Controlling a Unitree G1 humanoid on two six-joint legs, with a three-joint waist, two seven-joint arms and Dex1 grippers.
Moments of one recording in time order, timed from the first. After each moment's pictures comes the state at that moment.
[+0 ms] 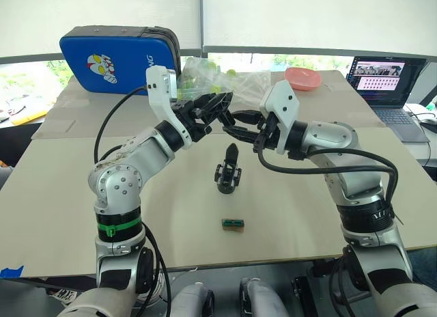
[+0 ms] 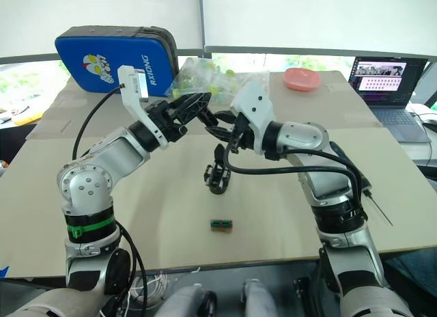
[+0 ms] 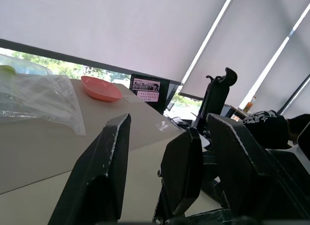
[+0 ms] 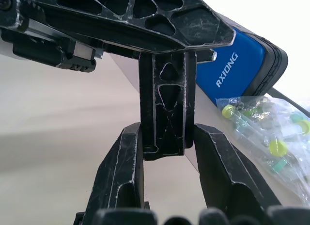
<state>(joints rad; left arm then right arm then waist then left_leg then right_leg) -0.75 0.20 0.22 -0.27 -0.91 0.93 -0.14 -0.80 -0.47 0.14 -0.17 0.25 0.53 0.78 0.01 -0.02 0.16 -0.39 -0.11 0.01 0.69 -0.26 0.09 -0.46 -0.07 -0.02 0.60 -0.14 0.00</state>
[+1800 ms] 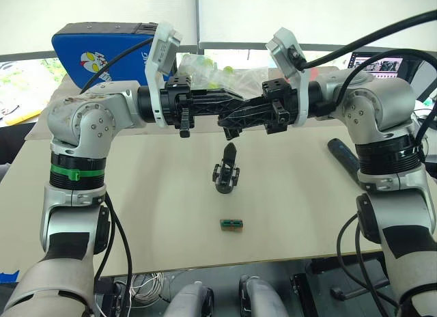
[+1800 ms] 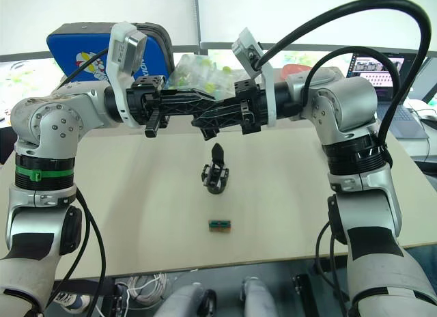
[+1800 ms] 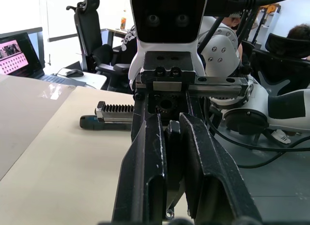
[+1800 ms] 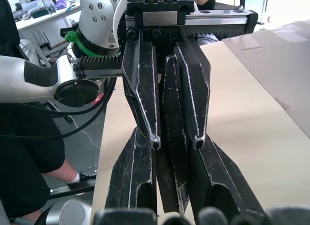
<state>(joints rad) -1.07 0.59 -0.01 0.07 -0.81 0.93 -1.09 -1.22 -0.57 0.17 0.19 0.59 0.94 1.30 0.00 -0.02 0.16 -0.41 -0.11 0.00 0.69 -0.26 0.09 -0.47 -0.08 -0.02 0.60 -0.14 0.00</state>
